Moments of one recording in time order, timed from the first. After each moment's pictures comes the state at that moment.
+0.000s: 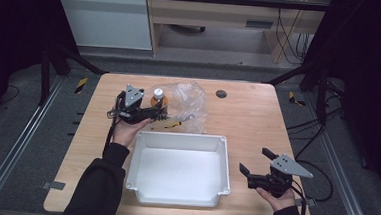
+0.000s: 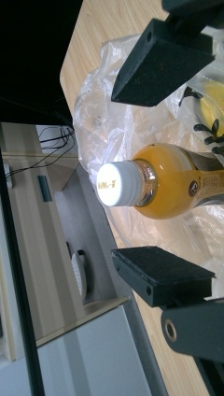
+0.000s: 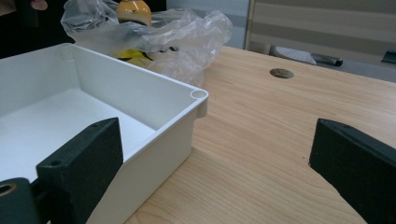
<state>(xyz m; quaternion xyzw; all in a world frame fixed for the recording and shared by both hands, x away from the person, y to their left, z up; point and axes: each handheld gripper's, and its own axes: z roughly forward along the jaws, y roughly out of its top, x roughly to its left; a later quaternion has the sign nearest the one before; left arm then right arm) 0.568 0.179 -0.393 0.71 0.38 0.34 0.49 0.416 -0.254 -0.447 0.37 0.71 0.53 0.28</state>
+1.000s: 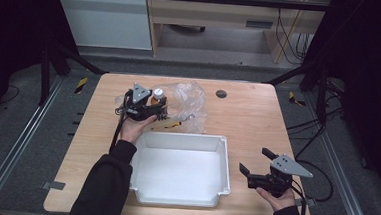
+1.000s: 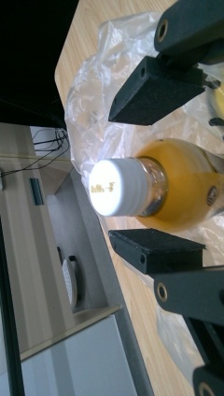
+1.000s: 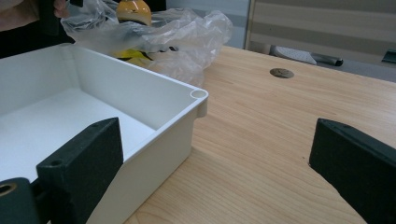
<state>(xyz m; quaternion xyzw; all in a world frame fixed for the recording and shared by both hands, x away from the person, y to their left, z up) 0.589 0.165 -0.404 0.71 0.39 0.32 0.49 0.416 -0.254 -0.448 0.37 0.71 0.53 0.28</state>
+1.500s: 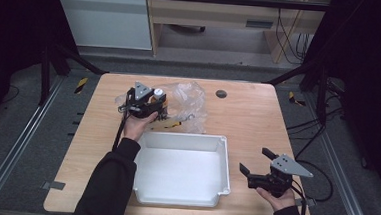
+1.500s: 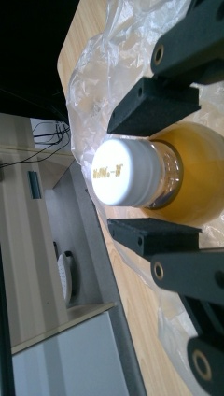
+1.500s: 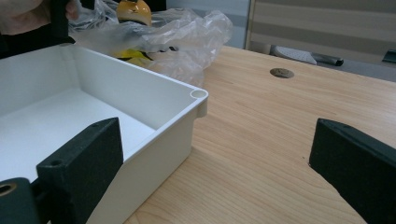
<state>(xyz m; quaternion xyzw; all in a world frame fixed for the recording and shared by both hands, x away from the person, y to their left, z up) 0.602 0.164 -0.412 0.70 0.42 0.31 0.49 0.416 -0.254 -0.448 0.37 0.71 0.53 0.27</state>
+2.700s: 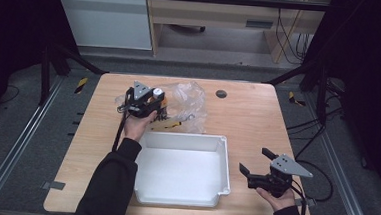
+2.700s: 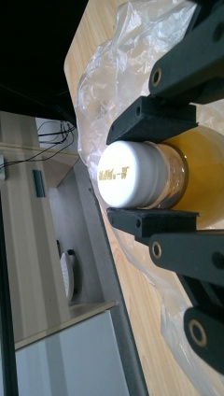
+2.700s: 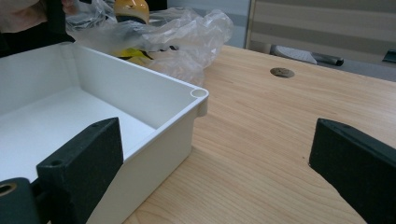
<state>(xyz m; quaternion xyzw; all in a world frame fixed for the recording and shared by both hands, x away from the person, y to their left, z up) 0.596 0.164 -0.405 0.69 0.42 0.32 0.49 0.416 -0.254 -0.448 0.37 0.71 0.53 0.27</state>
